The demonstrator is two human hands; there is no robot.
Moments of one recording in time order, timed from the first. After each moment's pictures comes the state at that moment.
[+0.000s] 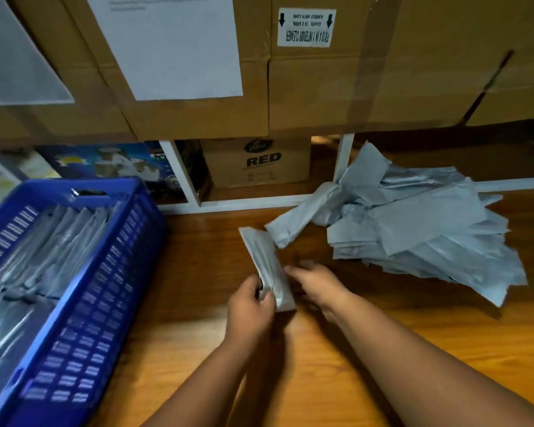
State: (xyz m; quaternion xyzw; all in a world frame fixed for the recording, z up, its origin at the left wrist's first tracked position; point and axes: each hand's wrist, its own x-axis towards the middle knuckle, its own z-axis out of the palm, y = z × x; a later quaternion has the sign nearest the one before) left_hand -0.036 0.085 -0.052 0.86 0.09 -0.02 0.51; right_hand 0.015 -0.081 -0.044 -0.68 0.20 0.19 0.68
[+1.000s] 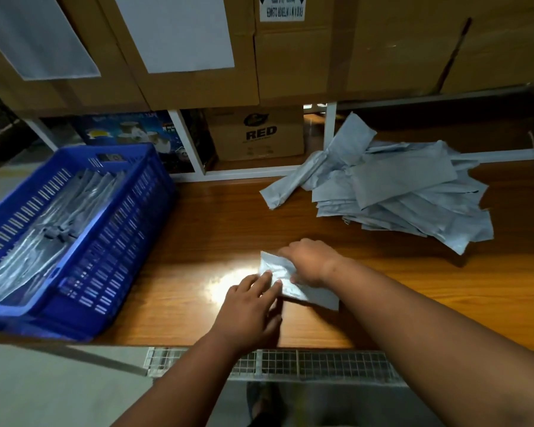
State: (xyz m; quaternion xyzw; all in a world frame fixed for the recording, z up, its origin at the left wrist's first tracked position) left_hand -0.164 0.076 -0.079 0.98 -0.21 -0.04 0.02; right_hand -0.060 -0.128 -0.025 -0.96 -0.25 0.15 0.04
